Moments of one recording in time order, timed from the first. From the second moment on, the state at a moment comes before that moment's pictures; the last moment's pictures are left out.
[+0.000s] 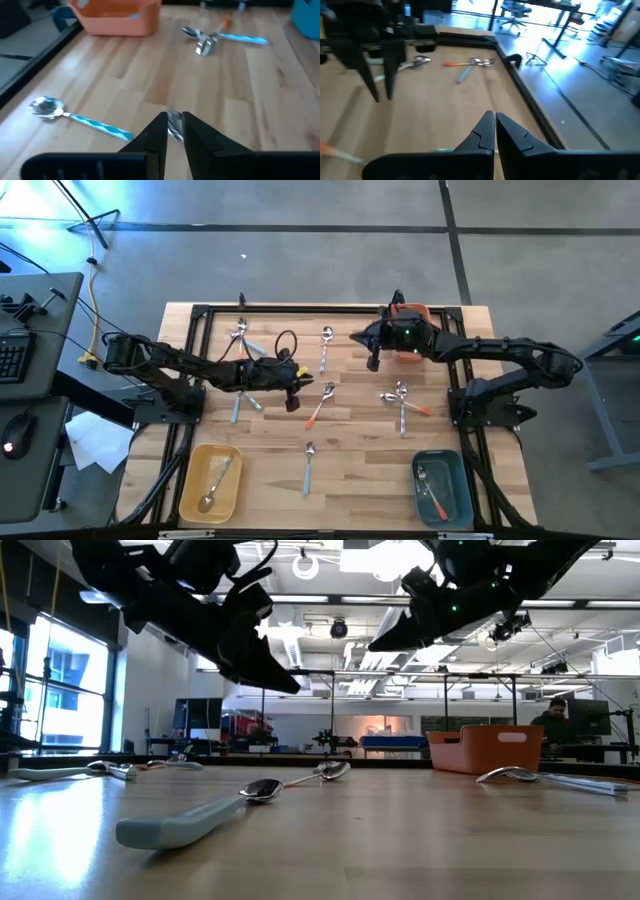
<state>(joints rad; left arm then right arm) 0.06 1.49 0.61 0.41 -0.19 -0.02 -0.43 1.29 0.71 0.27 -0.12 -0.27</state>
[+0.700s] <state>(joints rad) 0.47 1.52 0.57 0.70 0.18 0.04 -0.56 1.29 0.79 0.19 -0.12 -0.24</state>
